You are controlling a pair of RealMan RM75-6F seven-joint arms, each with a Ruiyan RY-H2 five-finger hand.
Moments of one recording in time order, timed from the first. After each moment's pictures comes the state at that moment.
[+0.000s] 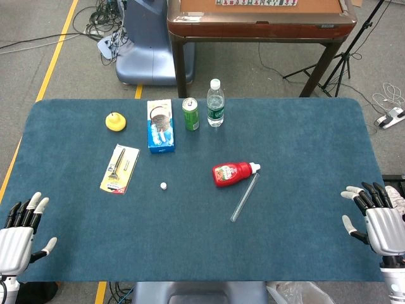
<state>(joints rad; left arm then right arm) -0.02 -1.13 -0.01 -1.73 1.55 1.56 0.22 0.05 -1.09 0.04 -1.63 -1.55 1.53 0.04</state>
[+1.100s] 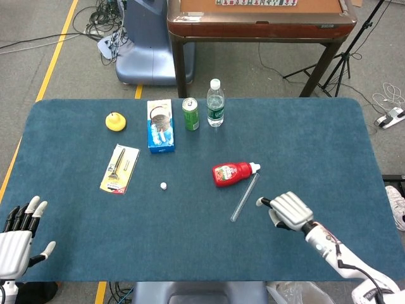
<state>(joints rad) 0.00 -1.13 0.01 -1.74 1.55 1.57 0.23 0.51 -1.15 0.06 -1.75 -1.48 0.81 -0.11</state>
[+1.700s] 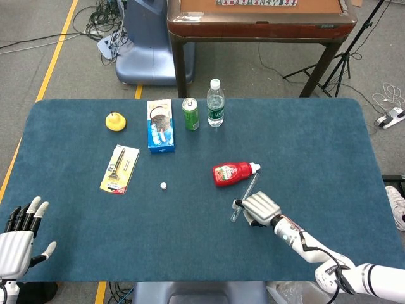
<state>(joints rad) 0.00 -1.13 0.01 -1.74 1.55 1.56 0.24 0.66 -1.36 0.07 -1.63 -1.29 0.68 -0.24</state>
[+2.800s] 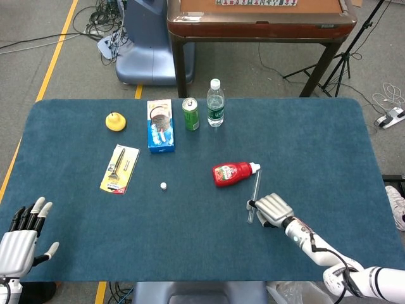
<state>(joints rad) -0.01 -1.14 0.01 -1.73 1.54 1.53 0.23 0.66 -1.30 -0.02 -1.63 -1.21 0.74 -0.27</state>
